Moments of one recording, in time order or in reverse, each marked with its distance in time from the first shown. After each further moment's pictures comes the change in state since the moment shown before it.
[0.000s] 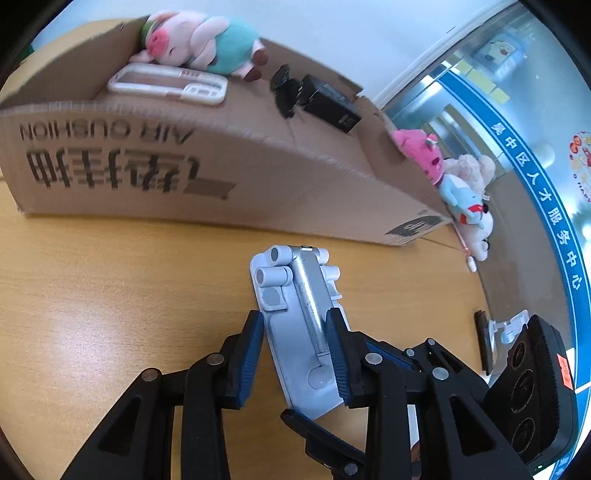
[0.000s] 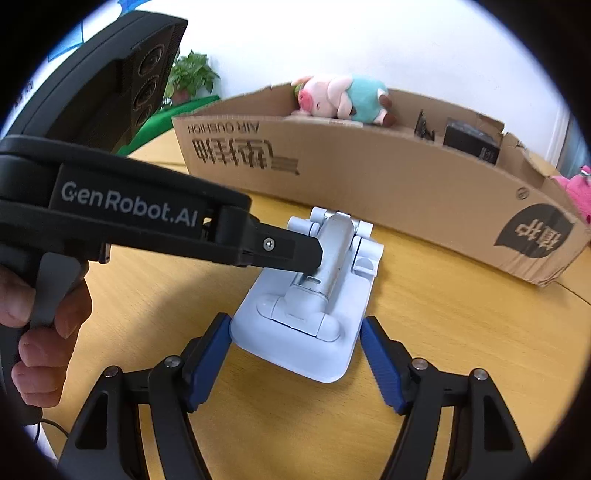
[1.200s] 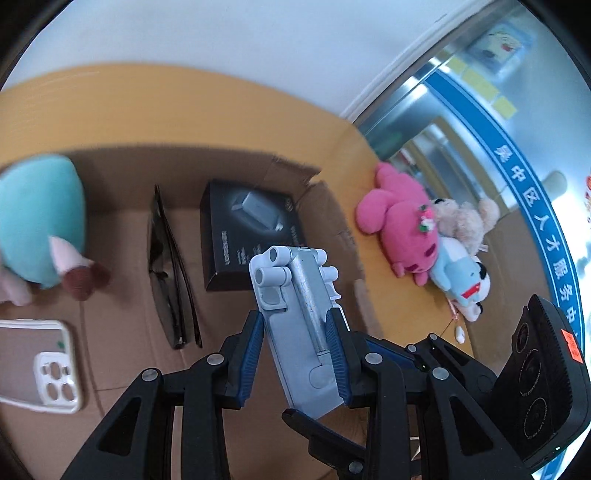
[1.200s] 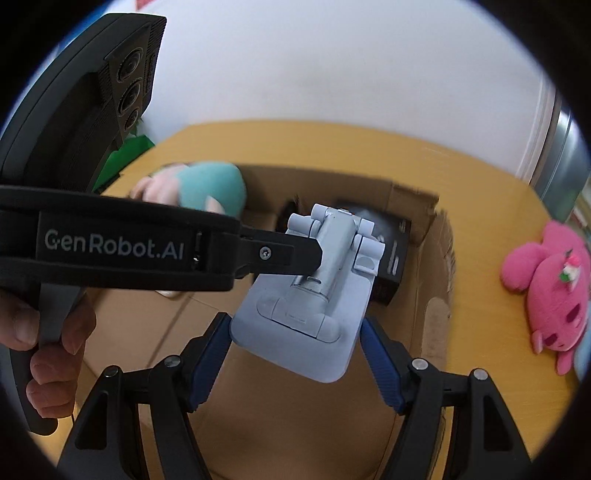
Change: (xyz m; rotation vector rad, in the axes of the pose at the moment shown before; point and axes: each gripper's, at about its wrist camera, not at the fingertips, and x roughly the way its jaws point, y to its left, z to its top) left arm 0.135 -0.075 0.284 0.080 0.093 -0.067; right arm 0.061 -0.206 0.190 0.114 0.094 -0.088
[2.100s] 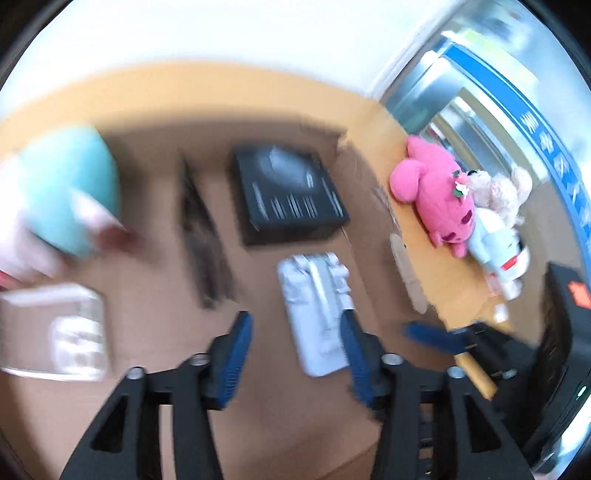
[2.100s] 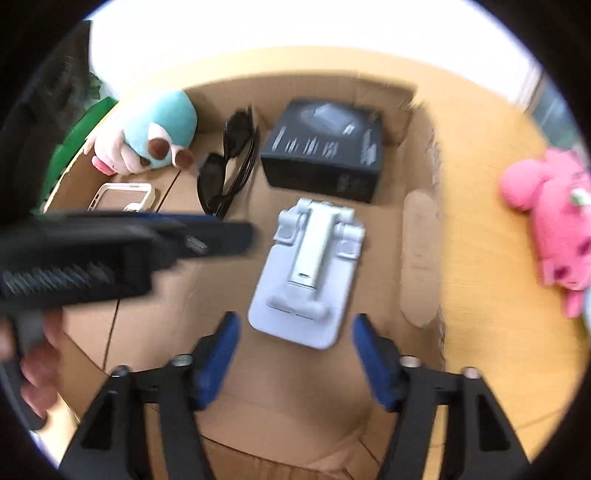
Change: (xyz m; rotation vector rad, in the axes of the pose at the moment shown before) left arm -0.027 -0.026 -0.044 0.138 -0.058 0.239; right arm -0.013 -0.012 -0.040 0.066 0.145 -0.089
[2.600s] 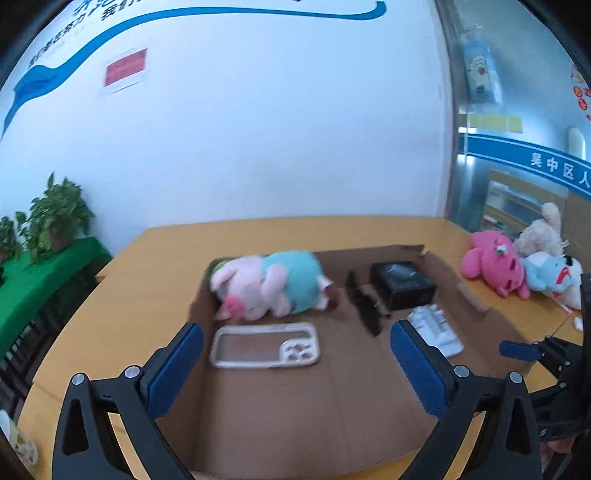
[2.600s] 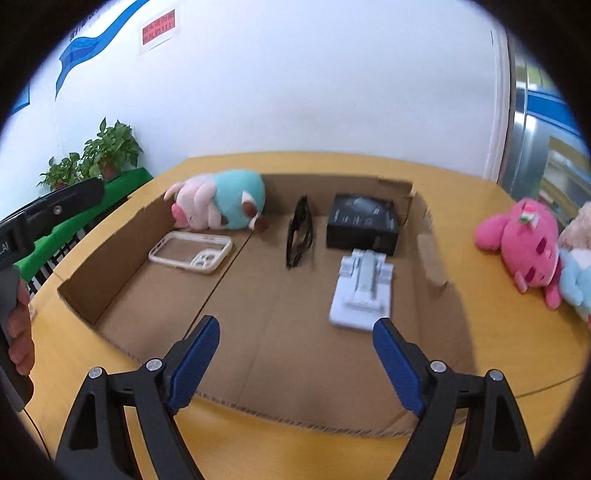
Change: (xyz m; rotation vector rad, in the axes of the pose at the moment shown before) left arm -0.166 0.057 -0.150 0.026 -0.560 0.424; right arm -0.042 0.060 -0.070 0.009 -0.368 0.042
